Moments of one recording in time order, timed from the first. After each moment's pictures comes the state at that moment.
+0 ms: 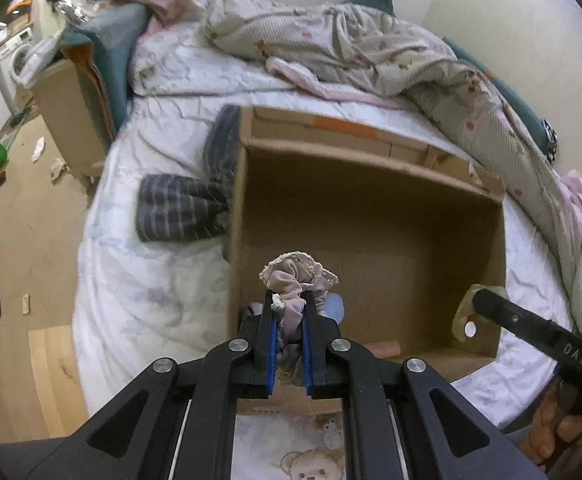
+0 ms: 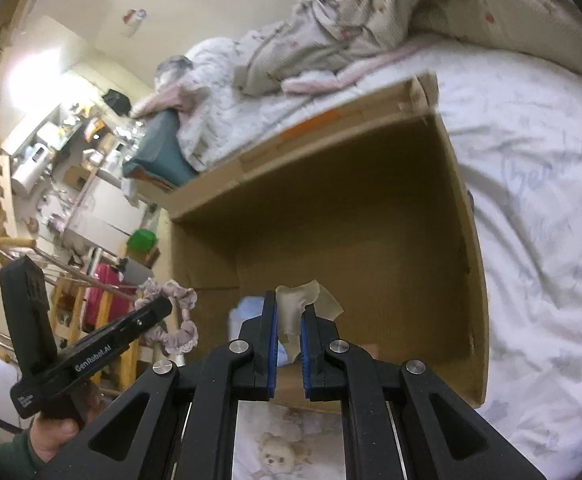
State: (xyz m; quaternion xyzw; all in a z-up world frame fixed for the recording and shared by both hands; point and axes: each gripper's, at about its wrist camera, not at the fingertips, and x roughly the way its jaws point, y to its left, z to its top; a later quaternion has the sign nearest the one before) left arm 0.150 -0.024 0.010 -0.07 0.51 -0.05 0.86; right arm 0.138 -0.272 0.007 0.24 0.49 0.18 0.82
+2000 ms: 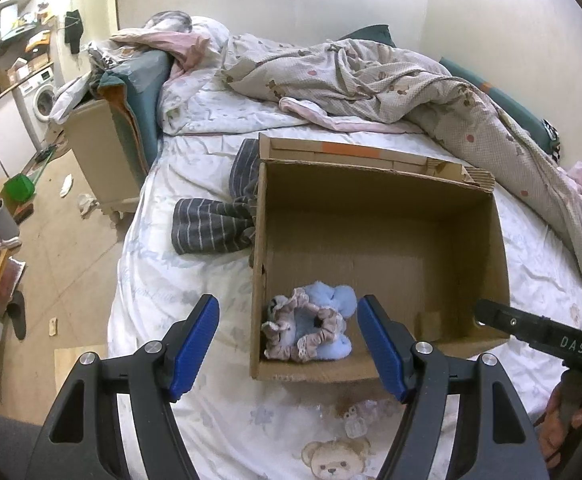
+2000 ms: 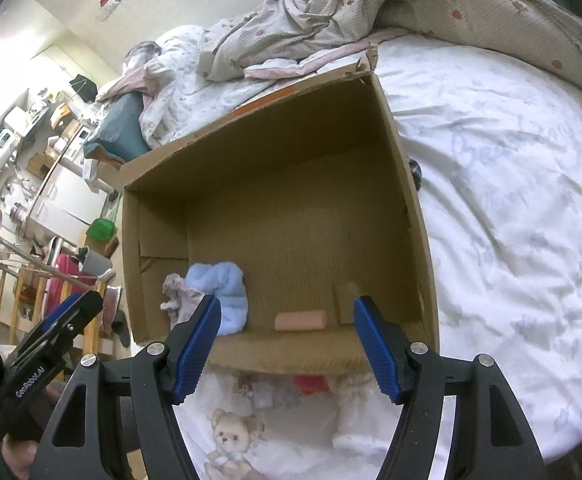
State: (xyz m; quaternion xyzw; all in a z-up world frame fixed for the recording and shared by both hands) left arm 0.086 -0.027 0.033 -0.03 0.43 -0.01 0.90; right arm 0.110 -0.279 -0.004 0.20 0.51 0.13 0.82
